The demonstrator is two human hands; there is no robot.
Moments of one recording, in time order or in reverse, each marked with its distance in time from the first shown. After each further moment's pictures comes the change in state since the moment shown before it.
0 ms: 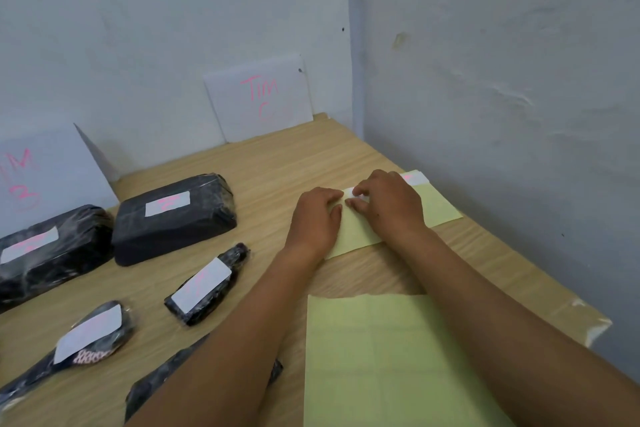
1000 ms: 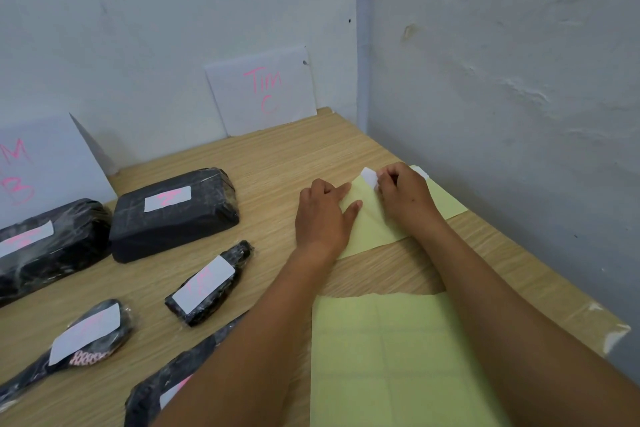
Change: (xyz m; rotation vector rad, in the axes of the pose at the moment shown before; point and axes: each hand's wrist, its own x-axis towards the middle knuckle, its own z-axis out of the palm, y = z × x) left_hand 0.001 0.003 0.008 0.147 0.024 -0.051; right_hand 0.009 0.012 0.004 0.592 0.092 0.193
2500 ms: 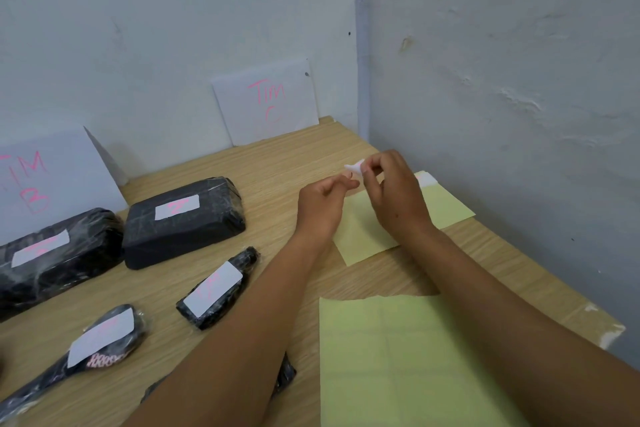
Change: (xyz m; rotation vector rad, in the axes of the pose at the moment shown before) left_hand 0.003 0.021 -0.031 -0.833 -0.021 -0.174; right_hand -0.006 -0.015 0.009 -0.033 0.155 -0.393
